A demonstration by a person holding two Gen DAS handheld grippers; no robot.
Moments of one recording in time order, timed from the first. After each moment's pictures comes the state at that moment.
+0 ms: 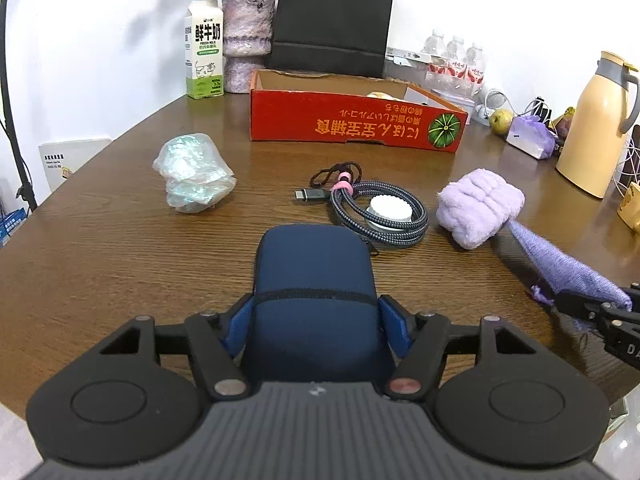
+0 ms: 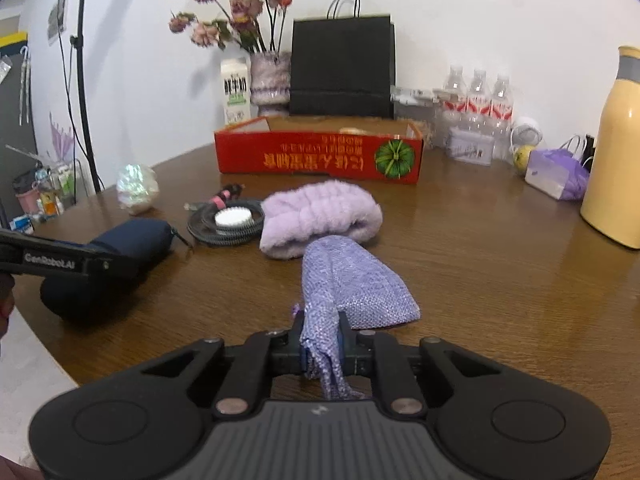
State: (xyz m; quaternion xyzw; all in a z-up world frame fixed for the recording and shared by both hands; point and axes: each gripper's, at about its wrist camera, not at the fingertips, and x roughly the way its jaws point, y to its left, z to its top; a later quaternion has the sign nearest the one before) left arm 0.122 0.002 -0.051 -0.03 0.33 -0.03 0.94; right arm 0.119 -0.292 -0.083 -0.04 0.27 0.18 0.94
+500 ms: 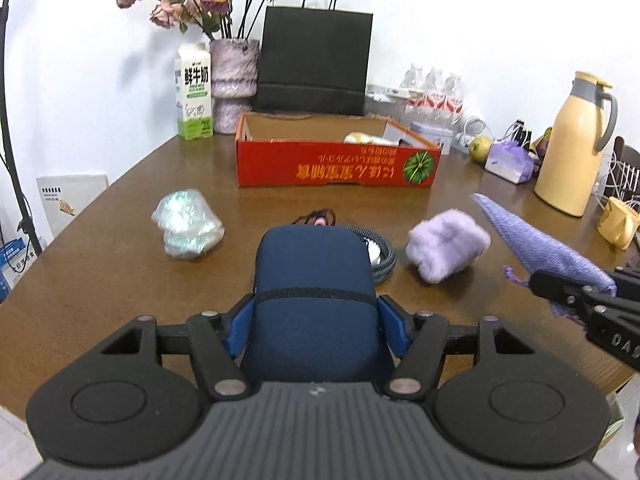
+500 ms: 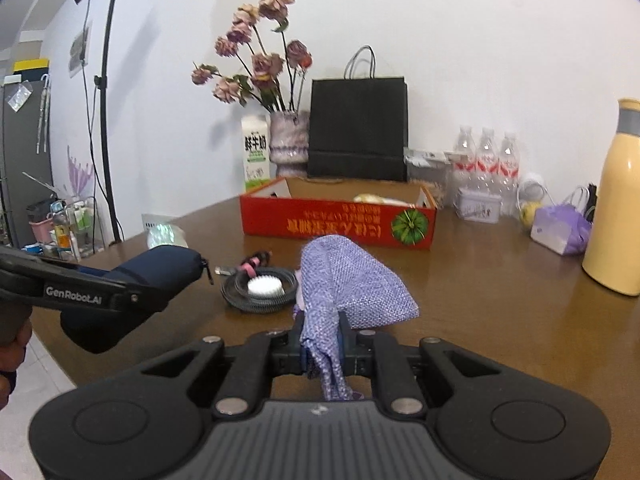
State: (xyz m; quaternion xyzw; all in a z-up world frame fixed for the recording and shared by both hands) left arm 0.104 -0.010 -0.013 -0.02 0.28 -0.05 0.96; right arm 0.102 -0.280 -0.046 -0.03 0.20 0.20 0.96
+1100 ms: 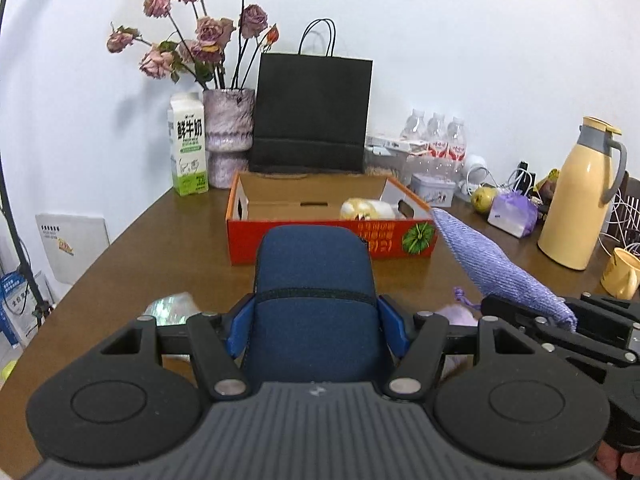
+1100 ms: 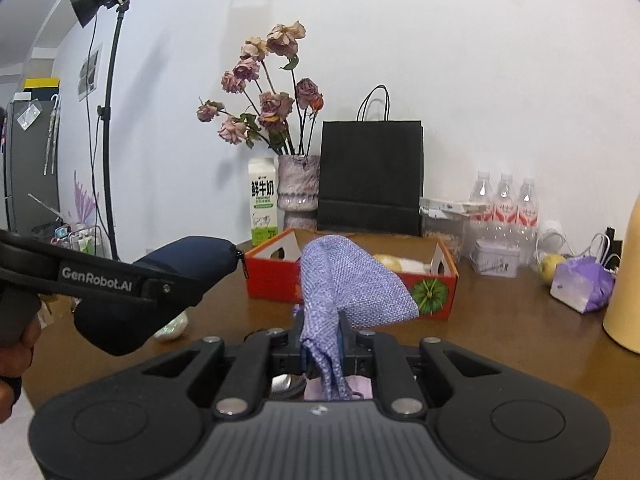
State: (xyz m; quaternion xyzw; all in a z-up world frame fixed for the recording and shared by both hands) left arm 0.155 -0.023 0.045 -0.02 0.24 -0.04 0.97; right arm 0.156 -0.255 -0.009 -0.03 0.14 0.22 0.97
